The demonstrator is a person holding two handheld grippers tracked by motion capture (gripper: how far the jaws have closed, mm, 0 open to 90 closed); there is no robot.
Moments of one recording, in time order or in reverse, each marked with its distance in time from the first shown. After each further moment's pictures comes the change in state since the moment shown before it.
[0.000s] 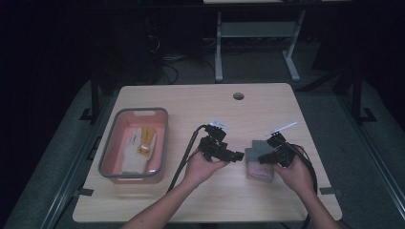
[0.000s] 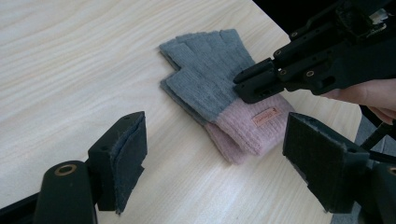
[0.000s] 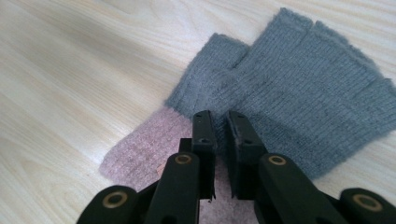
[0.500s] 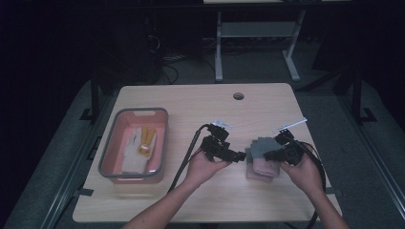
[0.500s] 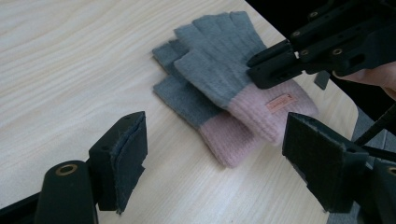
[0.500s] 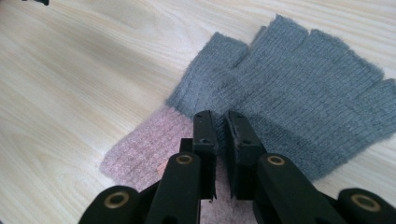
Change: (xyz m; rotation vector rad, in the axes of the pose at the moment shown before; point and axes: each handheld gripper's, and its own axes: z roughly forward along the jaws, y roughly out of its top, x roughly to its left) left arm -0.007 0.004 0.000 0.003 -0.002 0.024; right arm -0.005 -0.001 -0.026 -0.047 0.003 -0.016
